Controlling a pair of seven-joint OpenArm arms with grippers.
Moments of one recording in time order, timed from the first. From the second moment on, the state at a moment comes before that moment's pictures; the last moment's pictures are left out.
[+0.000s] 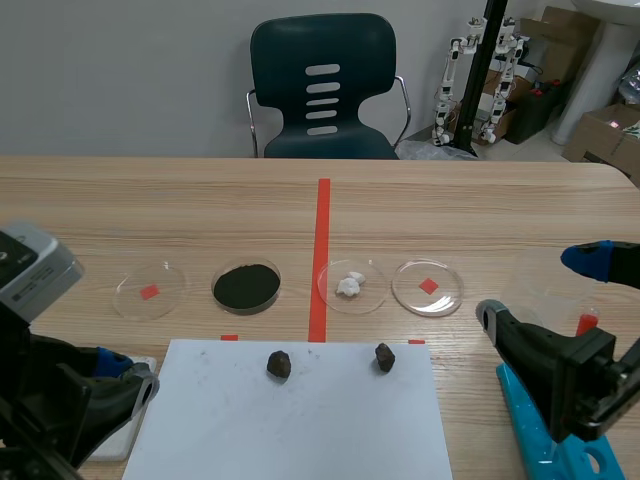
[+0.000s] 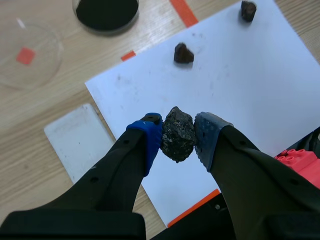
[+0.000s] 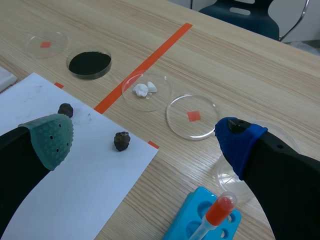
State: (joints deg) left arm 43.1 -38.9 3.1 124.1 -28.9 -7.4 26.3; right arm -45.2 30.3 11.9 113.7 19.2 27.9 5.5
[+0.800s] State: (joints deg) left arm 10.3 -29.5 3.7 99.4 -30.1 9.9 65.9; right arm -45.2 30.3 11.9 113.7 19.3 27.9 5.5
